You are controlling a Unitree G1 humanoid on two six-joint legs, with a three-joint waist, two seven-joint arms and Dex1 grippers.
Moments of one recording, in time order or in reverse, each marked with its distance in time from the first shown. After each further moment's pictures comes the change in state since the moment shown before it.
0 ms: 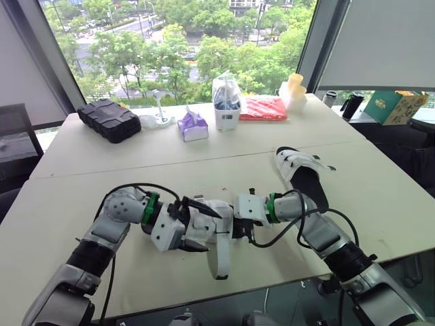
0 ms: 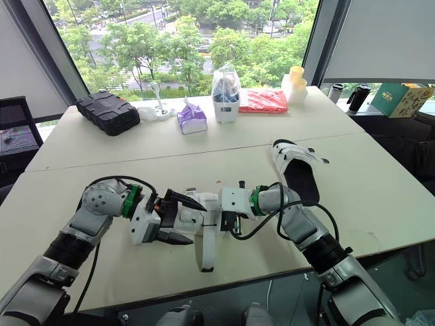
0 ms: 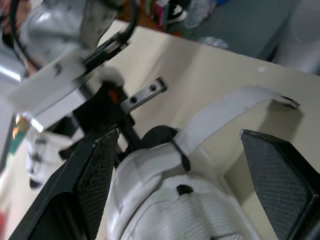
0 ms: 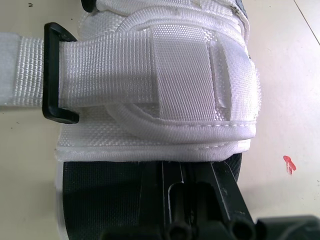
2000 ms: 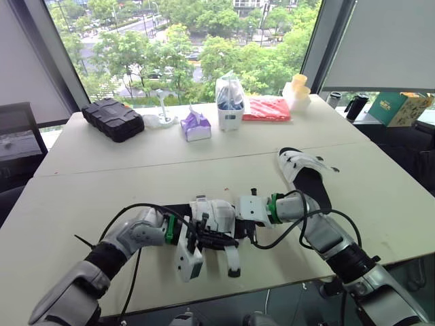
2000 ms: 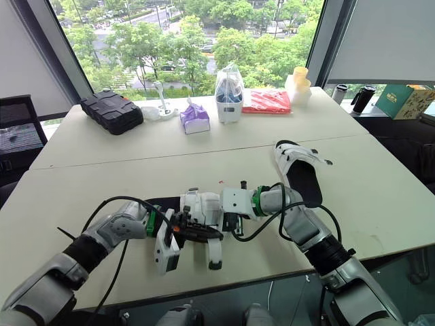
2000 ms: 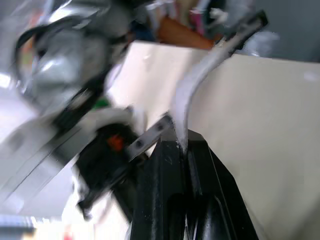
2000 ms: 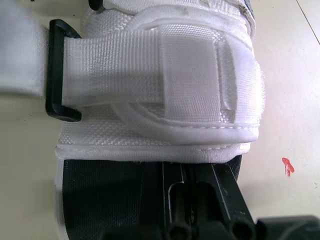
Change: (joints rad) left arm 0.030 -0.002 -0.229 0.080 0.224 -0.154 0.657; right arm 0.013 -0.015 -0.006 -0.027 -0.017 0.006 0.004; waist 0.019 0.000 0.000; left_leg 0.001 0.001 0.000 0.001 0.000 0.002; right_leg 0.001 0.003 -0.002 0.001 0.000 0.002
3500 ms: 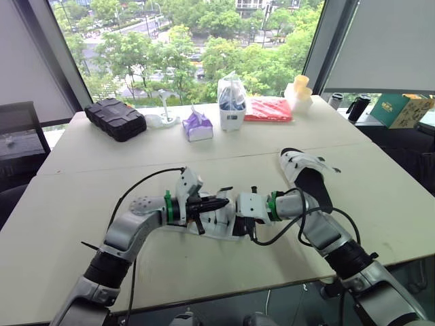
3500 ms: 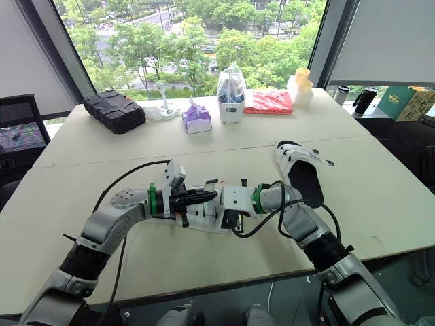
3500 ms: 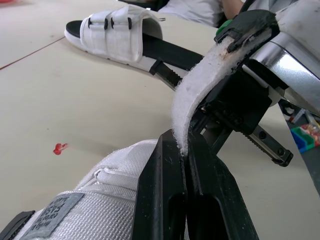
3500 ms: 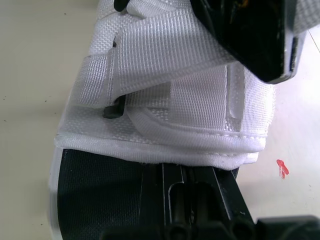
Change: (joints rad) left arm 0.044 -0.176 0.335 -0.349 -0.507 1.506 -0.101; right arm -0.027 0.012 -0.002 0.056 -0.003 -0.024 -0.005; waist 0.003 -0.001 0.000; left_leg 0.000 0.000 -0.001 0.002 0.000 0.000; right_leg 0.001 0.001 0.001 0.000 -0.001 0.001
